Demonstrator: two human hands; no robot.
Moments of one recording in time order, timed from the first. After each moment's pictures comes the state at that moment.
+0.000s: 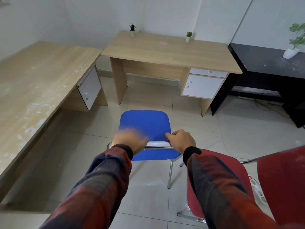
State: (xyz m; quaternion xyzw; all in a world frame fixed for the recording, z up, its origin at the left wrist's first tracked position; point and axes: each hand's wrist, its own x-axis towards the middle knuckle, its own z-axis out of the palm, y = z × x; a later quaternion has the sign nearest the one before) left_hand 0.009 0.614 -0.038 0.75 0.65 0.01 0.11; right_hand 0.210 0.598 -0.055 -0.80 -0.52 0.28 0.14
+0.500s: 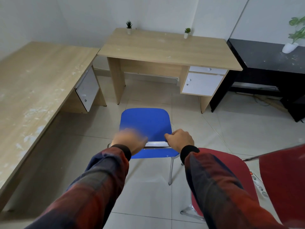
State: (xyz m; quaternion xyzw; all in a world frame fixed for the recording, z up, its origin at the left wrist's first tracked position) left_hand -0.010 0.648 -0.037 0.76 0.63 0.02 0.14; right_hand 0.189 0.624 -0.048 -0.82 -0.48 0.29 0.11
